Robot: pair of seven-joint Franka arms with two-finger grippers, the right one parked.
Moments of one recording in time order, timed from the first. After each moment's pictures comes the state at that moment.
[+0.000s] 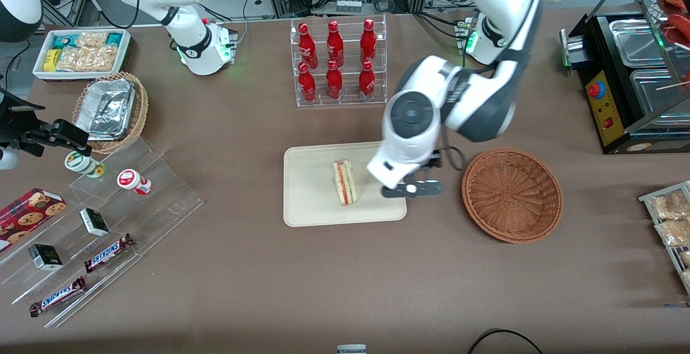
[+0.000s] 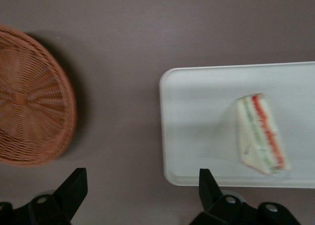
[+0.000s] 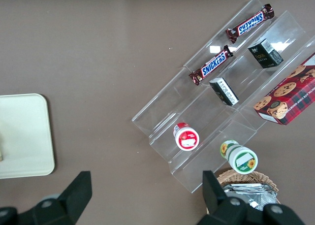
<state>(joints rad) -0.66 0.49 0.15 -1.36 -0.04 1.67 -0.48</state>
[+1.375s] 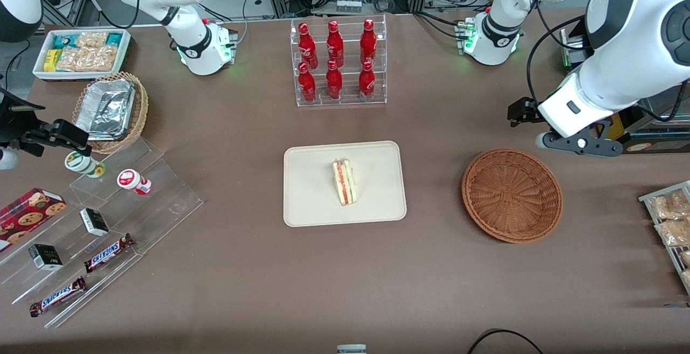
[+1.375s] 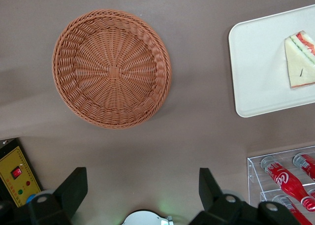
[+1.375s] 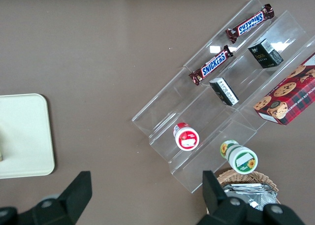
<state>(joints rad) -0.64 0.09 0.45 -1.57 -0.07 1.48 -0.02</state>
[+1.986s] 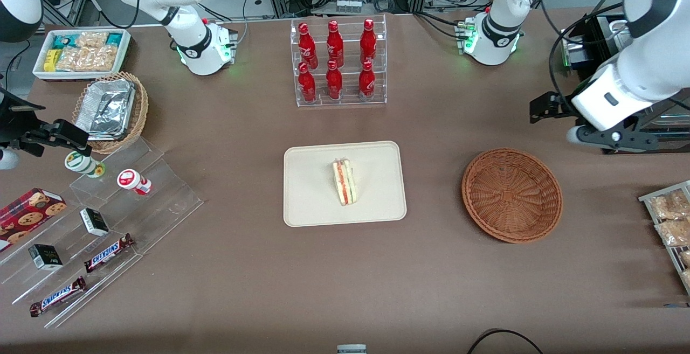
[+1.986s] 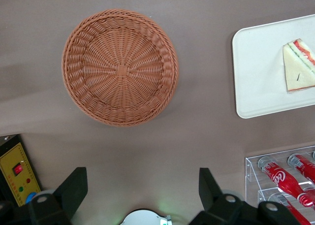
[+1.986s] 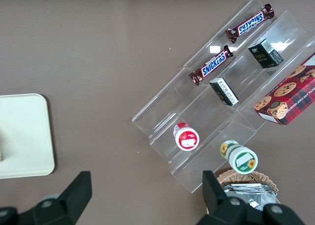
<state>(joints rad) -0.11 0.03 -0.02 -1.60 -0.07 1.48 0.00</state>
